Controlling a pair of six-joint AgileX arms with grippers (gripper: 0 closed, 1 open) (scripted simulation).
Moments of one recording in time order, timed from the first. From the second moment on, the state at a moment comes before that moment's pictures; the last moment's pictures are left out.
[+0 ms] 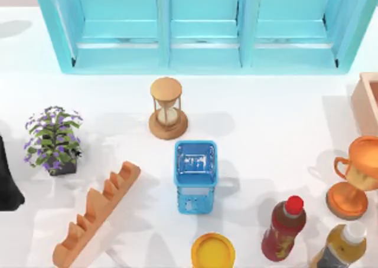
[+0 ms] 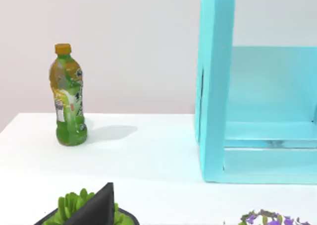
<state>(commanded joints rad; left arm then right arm) 0.00 0.00 0.00 0.00 0.00 0.00 -0.24 1.32 1.37 -1.11 -0.16 -0.49</state>
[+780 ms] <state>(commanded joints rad) 0.00 0.00 0.00 0.00 0.00 0.00 -0.23 1.33 1.19 -0.92 -0.14 -0.48</state>
